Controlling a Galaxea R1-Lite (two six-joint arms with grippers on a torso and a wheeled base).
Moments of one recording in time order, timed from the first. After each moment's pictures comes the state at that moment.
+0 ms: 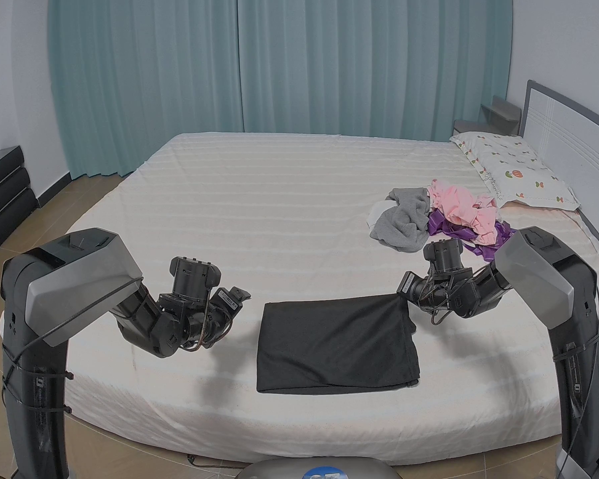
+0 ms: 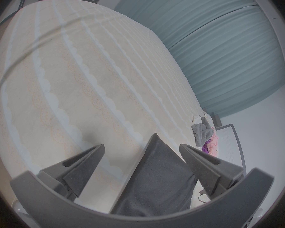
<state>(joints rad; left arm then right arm) -0.33 2.36 -1.05 -0.65 0.02 -1.09 0.24 2.59 -1.47 -0.44 0.02 0.69</state>
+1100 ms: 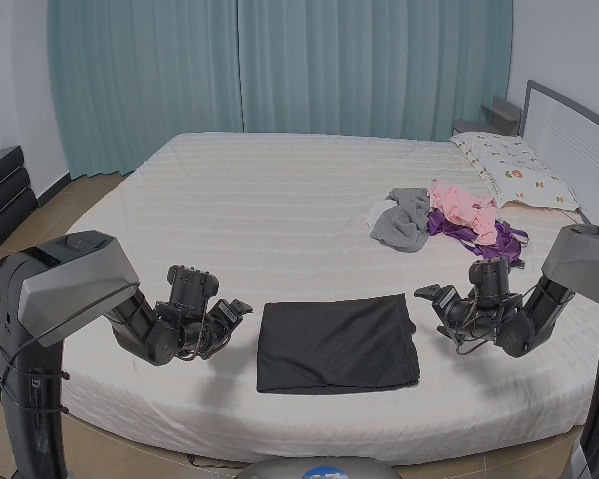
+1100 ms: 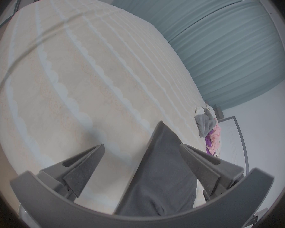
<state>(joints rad) -0.34 2.34 -0.97 -0.65 -0.03 -1.06 0.23 2.25 -0.78 -0.86 0.07 1.04</state>
